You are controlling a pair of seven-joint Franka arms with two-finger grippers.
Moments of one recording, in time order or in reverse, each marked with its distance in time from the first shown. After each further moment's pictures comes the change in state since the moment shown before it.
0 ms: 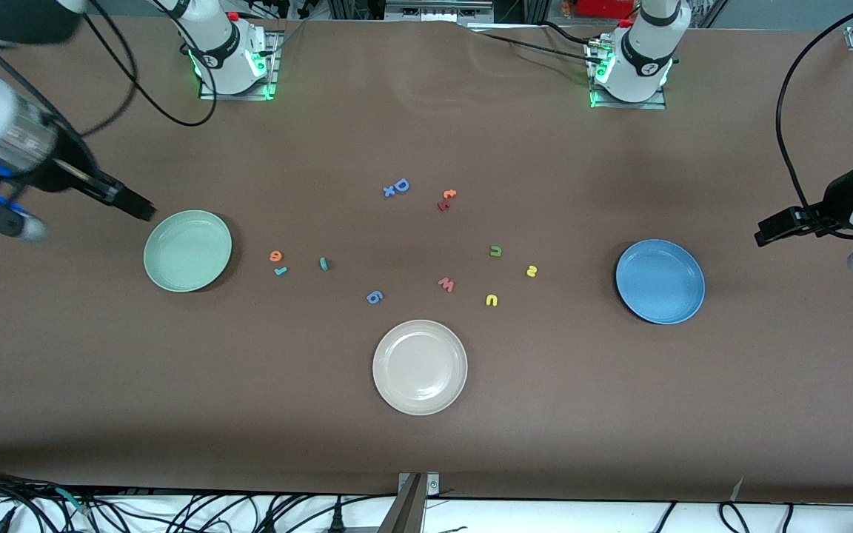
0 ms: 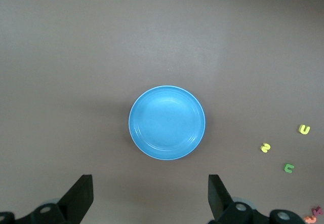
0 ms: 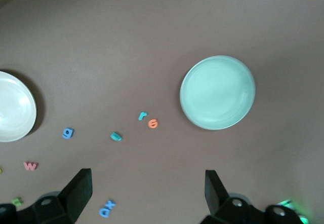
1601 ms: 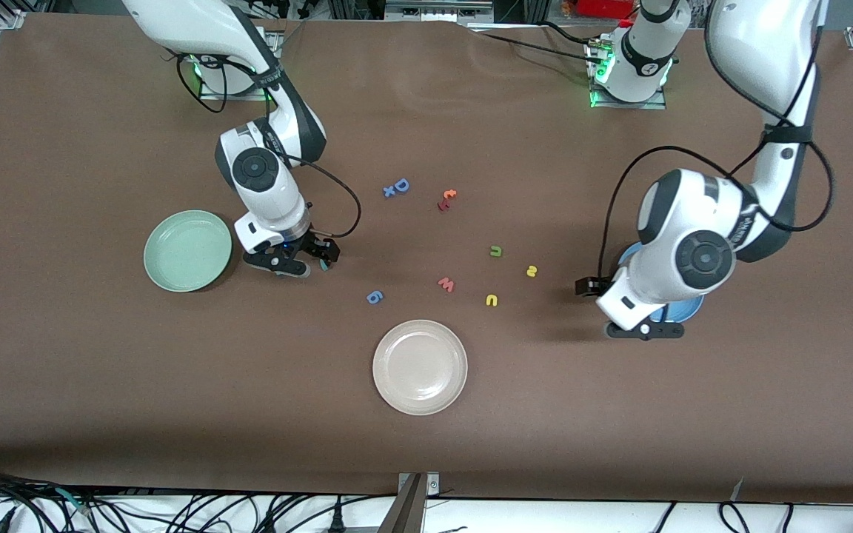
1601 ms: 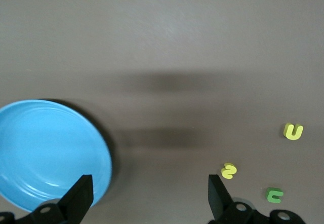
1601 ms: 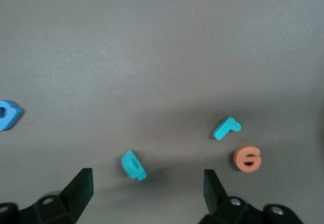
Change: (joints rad) left arm -0.290 0.386 -0.031 -0.004 -0.001 0.273 -0.131; right arm 0.275 0.263 0.001 -0.612 -0.116 1.004 -0.003
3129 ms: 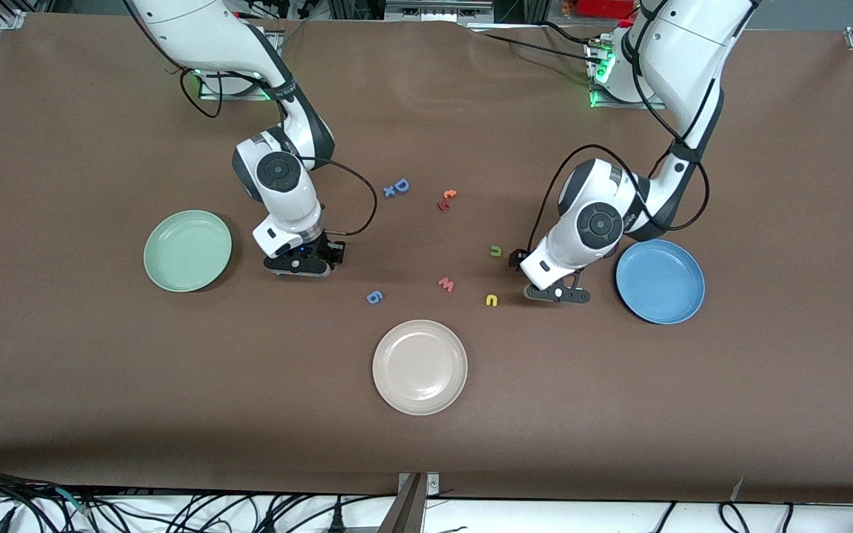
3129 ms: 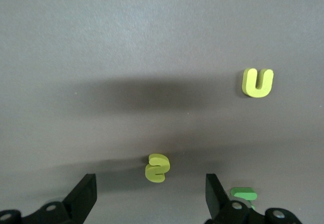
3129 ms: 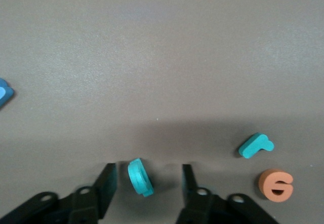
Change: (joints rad) left arm -0.076 0.017 -0.096 -0.347 -0.064 0.448 -0.028; right arm 0.027 0.063 -0.001 0.000 -0.084 0.091 -0.015
